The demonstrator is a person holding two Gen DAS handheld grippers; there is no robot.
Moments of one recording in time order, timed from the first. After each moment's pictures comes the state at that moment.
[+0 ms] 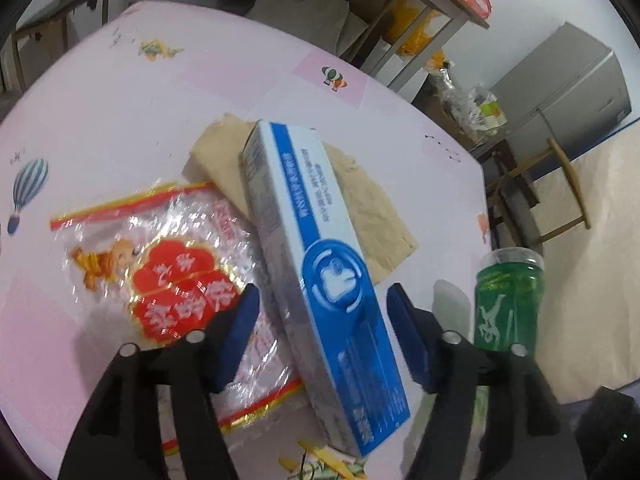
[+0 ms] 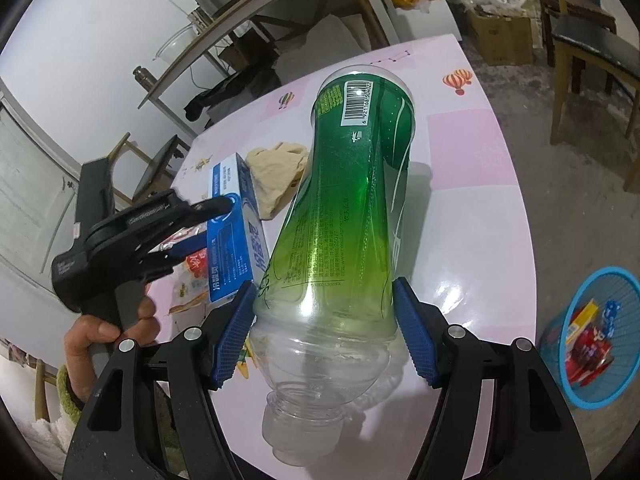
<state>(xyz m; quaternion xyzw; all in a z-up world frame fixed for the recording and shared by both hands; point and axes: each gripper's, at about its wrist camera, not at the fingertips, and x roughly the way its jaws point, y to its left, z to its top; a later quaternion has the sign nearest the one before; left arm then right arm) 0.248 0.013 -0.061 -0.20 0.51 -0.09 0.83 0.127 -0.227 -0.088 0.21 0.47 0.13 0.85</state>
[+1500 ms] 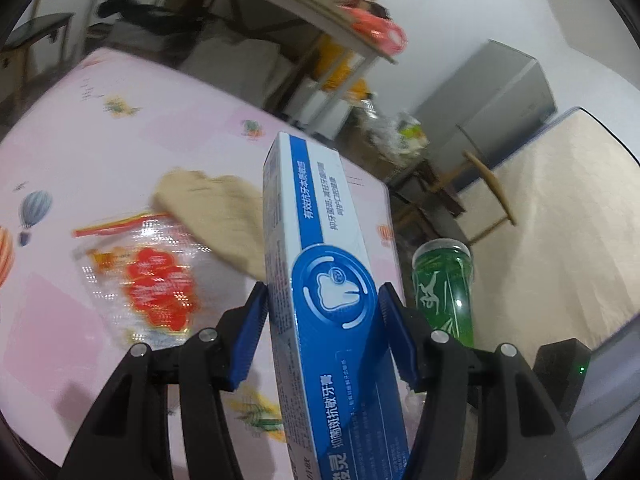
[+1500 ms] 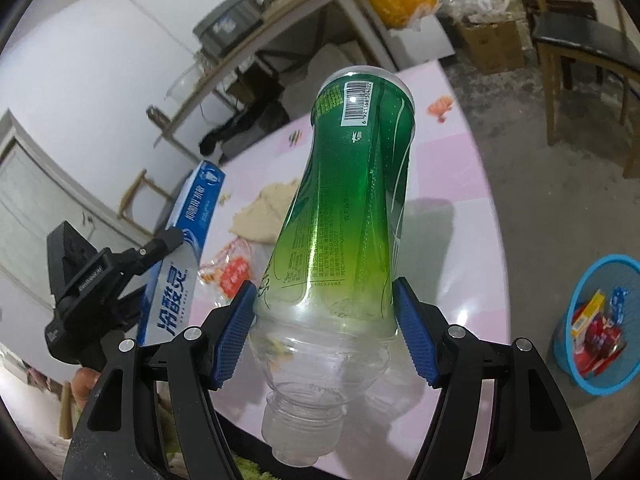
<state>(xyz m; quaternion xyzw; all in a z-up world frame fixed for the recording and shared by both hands) 0.179 0.014 0.015 -0.24 0.41 -0.22 0.85 0.091 -0.269 -0.057 0.27 0.41 0.13 0.86</state>
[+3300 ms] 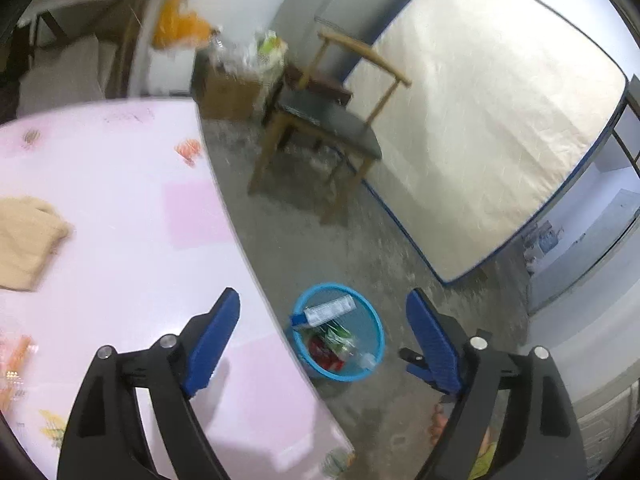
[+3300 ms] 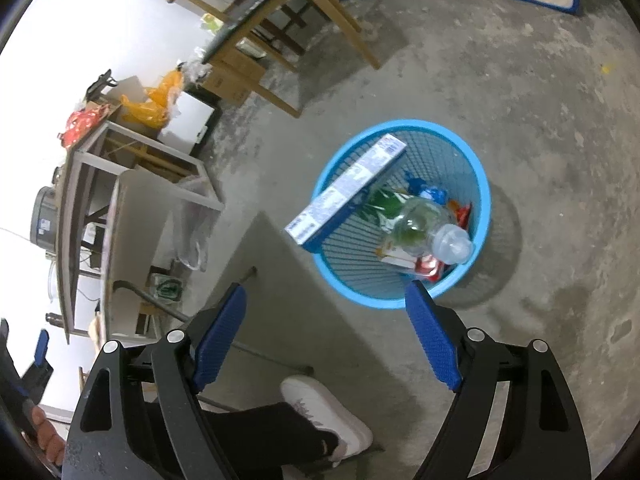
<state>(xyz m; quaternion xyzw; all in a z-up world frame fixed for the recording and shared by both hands) 0.142 -0.167 0.013 -0.06 0.42 -0.42 0.80 -0.083 -0.498 -0.240 0.49 0.37 -0.19 0.77</state>
